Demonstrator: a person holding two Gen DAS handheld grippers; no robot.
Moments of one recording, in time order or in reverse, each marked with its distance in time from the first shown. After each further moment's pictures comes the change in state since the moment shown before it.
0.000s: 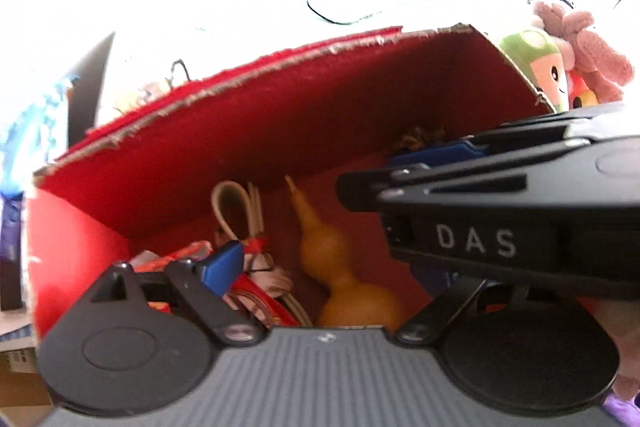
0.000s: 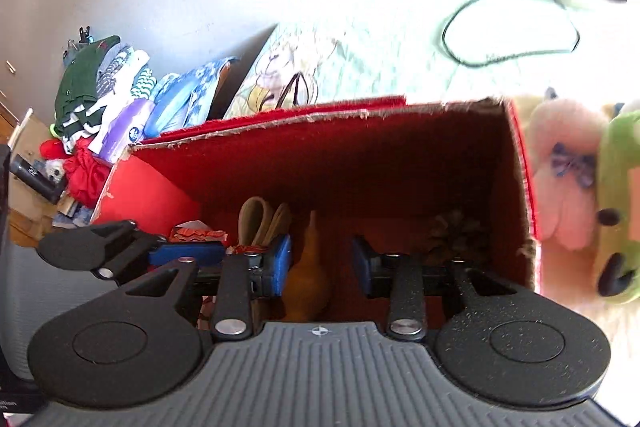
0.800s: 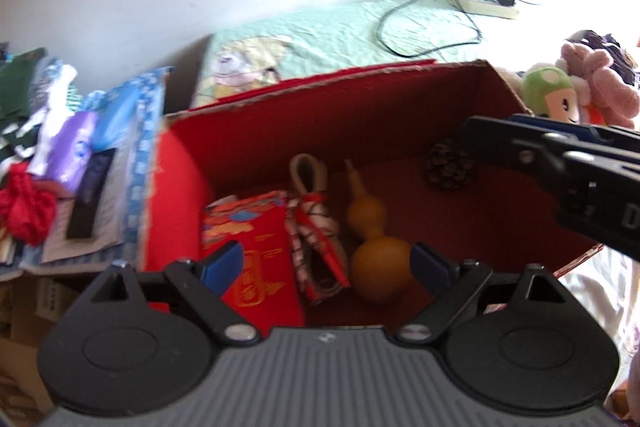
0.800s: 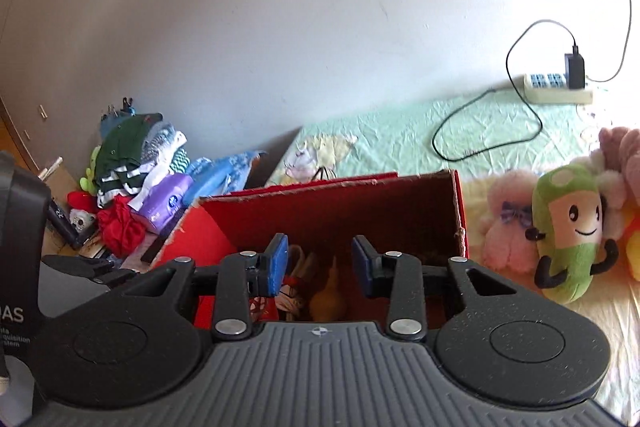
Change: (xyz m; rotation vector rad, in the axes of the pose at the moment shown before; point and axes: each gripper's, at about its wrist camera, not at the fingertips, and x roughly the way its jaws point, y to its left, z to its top) left arm -0.084 0.012 -0.040 -0.146 -0.079 0.198; right arm -0.090 0.020 -0.047 -0.051 -0.355 0.011
